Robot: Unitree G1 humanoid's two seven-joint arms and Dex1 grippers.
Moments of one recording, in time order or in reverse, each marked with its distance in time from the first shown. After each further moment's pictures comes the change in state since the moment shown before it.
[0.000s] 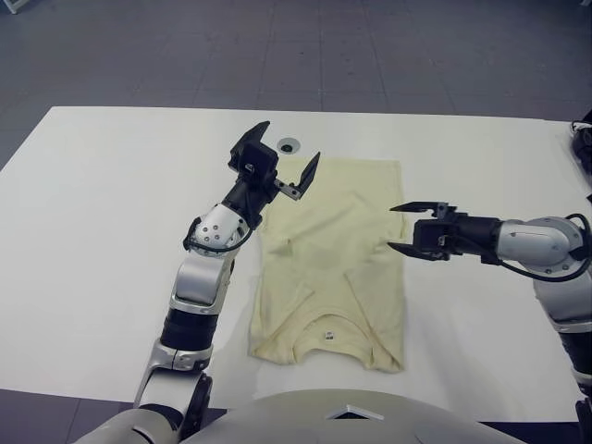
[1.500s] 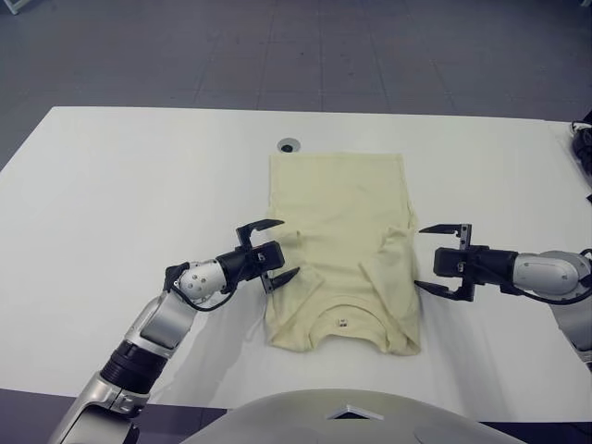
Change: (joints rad) left arm 0.204 0.362 -0.208 -0.005 0.190 -0.160 -0.301; right arm 0.164 -0.098 0.004 0.057 0.027 -0.023 -0.108
